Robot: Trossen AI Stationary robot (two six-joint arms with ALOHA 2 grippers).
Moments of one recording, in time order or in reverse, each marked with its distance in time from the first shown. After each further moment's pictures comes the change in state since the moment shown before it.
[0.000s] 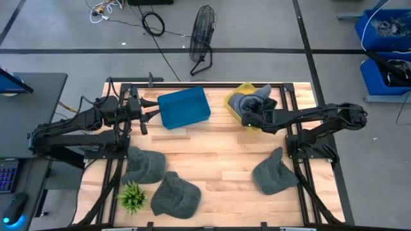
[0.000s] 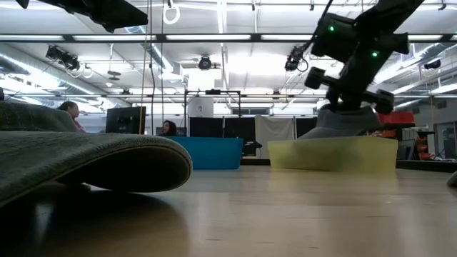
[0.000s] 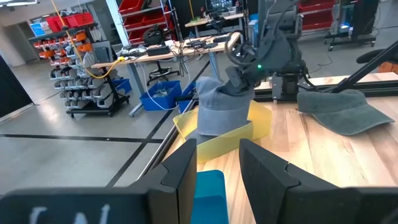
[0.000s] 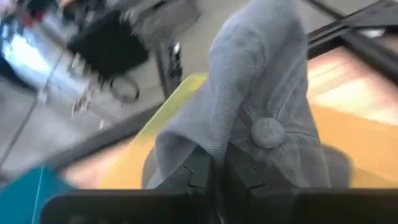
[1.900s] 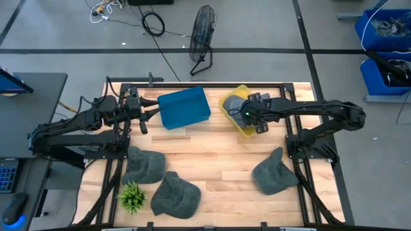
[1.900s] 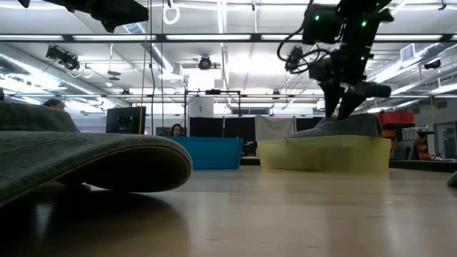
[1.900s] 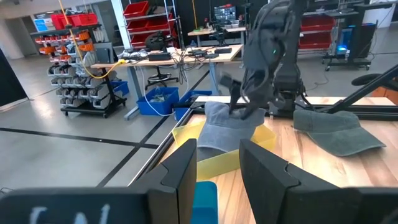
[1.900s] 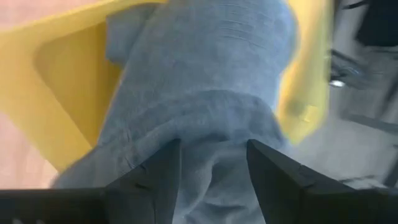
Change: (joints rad) left arm 0.000 0.000 0.000 0.042 0.000 -0.079; right arm -0.094 0.024 0.244 -0.363 -0.592 -2.190
